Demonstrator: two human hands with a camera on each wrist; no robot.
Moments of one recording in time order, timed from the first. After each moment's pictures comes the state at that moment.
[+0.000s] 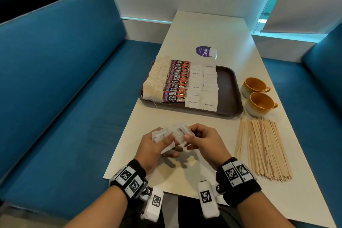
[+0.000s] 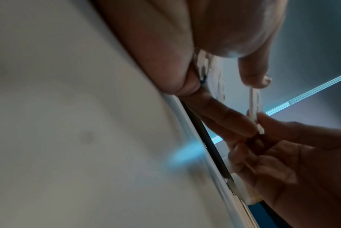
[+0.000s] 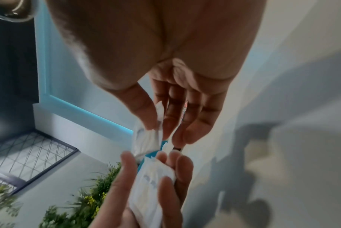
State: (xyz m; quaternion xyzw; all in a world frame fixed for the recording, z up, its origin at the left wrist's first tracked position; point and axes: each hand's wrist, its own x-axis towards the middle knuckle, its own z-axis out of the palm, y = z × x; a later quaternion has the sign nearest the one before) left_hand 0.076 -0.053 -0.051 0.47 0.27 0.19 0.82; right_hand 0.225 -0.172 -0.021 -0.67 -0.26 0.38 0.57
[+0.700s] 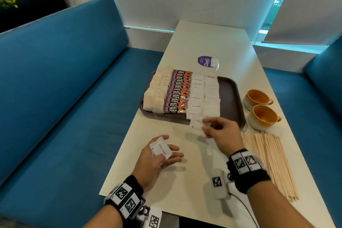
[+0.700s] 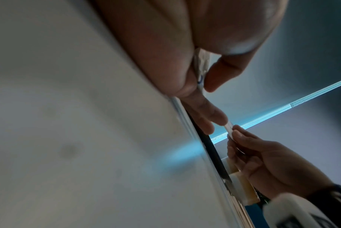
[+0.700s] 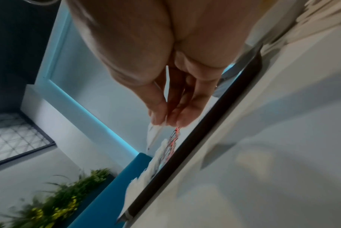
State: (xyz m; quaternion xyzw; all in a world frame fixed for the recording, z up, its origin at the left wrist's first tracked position) left_hand 0.080 -0.046 -0.063 0.45 0.25 0.24 0.83; right_hand 0.300 -0.153 -0.013 -0.76 -0.25 0.22 0.56
